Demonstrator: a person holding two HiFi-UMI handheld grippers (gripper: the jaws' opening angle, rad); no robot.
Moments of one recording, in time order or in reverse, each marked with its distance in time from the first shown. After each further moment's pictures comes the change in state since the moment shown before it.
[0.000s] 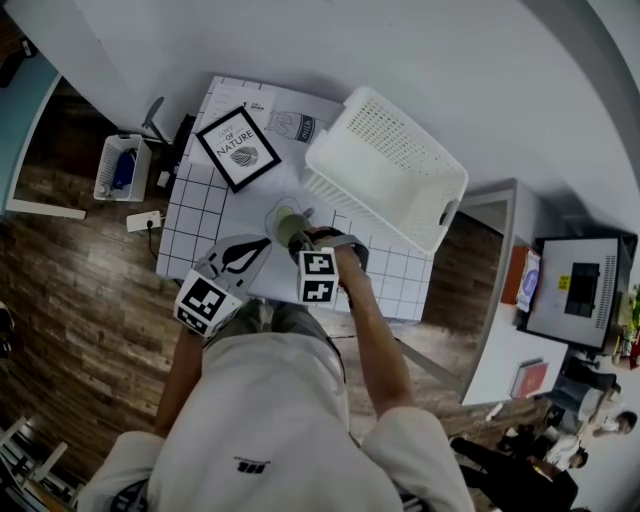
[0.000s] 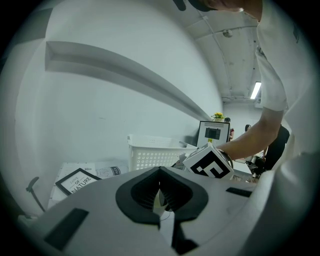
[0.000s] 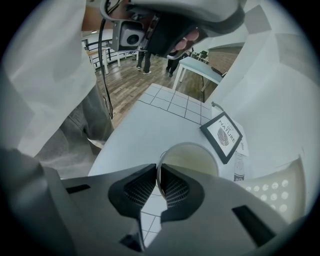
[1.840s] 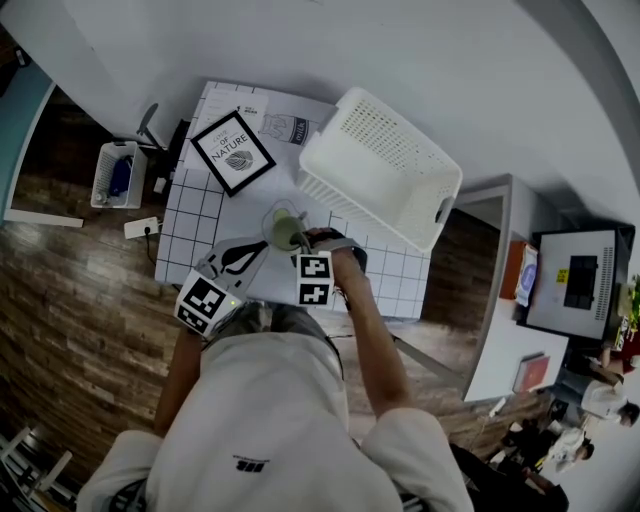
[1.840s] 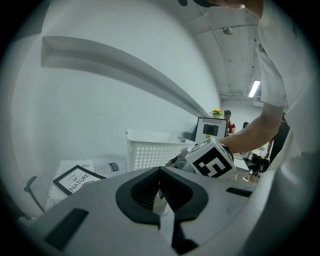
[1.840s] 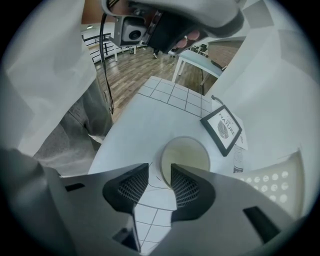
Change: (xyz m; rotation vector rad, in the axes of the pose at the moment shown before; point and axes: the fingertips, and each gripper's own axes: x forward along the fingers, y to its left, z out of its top) left arm 0.005 0.001 -0.014 0.012 0.045 -0.028; right arm 0.002 0.004 -0.012 0.017 0.070 -0.013
